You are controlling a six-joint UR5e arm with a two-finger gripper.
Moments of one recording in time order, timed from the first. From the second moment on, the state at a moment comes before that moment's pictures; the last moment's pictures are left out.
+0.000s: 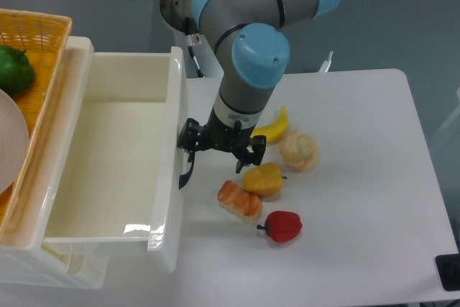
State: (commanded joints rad) arm 2.46 -1.85 -1.52 -1.34 1.30 0.60
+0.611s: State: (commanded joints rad) arm 2.49 -1.85 -1.52 -1.34 1.29 0.61
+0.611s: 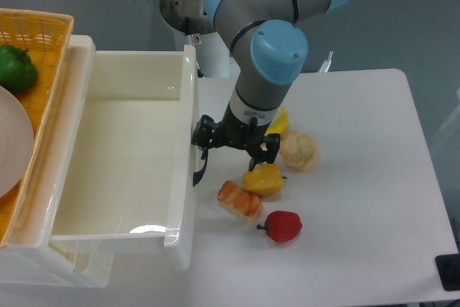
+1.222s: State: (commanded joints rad) arm 2.52 -1.84 -1.51 -1.37 1.12 0.53
